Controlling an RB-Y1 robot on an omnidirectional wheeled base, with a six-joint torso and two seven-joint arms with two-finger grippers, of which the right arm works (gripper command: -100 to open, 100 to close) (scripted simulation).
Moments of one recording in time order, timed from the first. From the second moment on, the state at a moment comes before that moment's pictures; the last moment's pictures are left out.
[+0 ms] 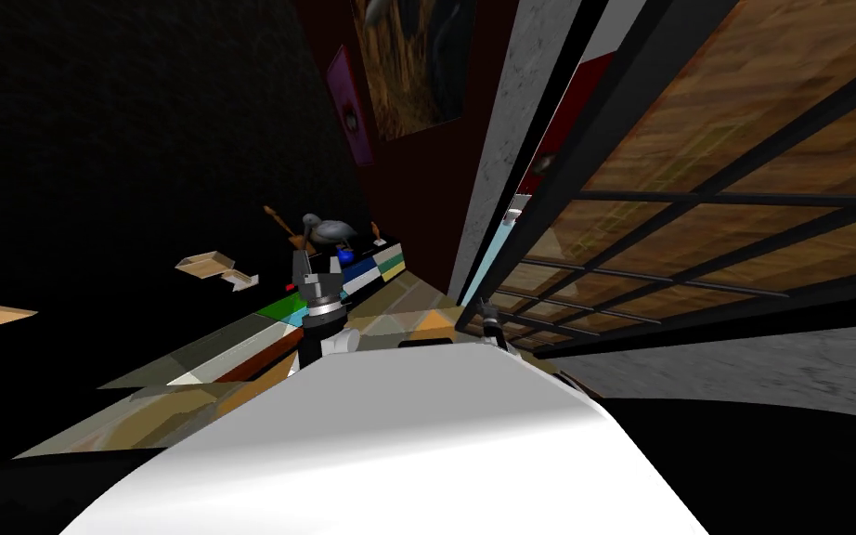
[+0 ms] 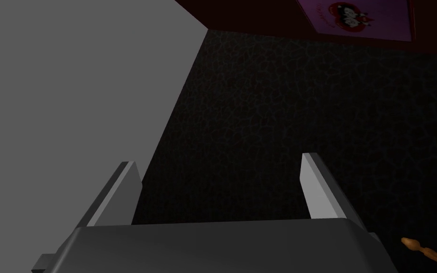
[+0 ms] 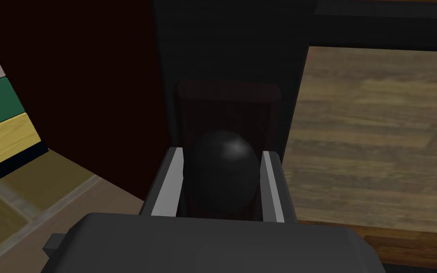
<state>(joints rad) 0.02 -0.33 0.14 -0.67 -0.52 -0.89 -1.58</state>
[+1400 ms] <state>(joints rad) 0.12 -0.44 0.31 -0.70 -0.43 -1.01 -1.73</state>
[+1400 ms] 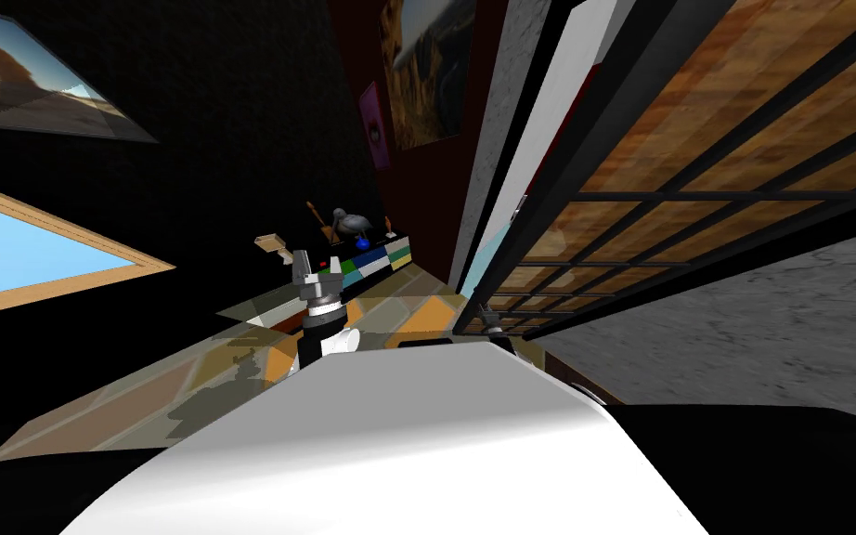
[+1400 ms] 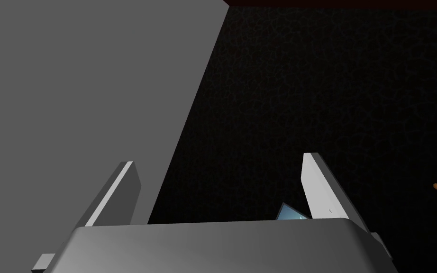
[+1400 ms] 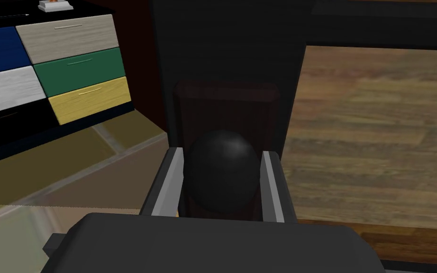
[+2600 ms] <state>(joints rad) 0.23 -0.54 0.41 -0.70 -0.36 -1.19 -1.83</state>
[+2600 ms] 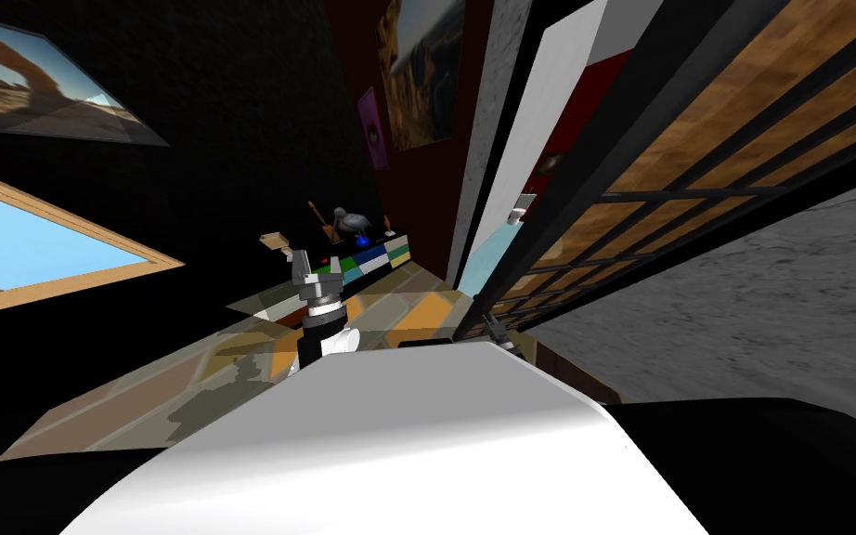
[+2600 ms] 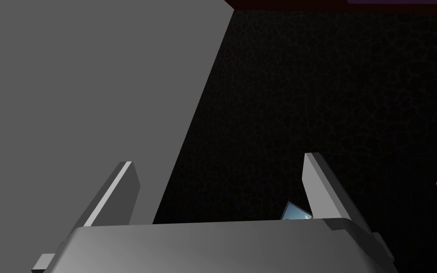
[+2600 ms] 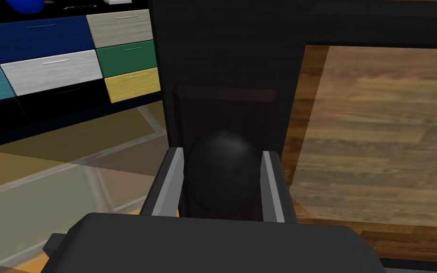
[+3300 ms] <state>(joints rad) 0.26 -0.56 0.46 -0.65 -0.32 -1.31 -1.85</state>
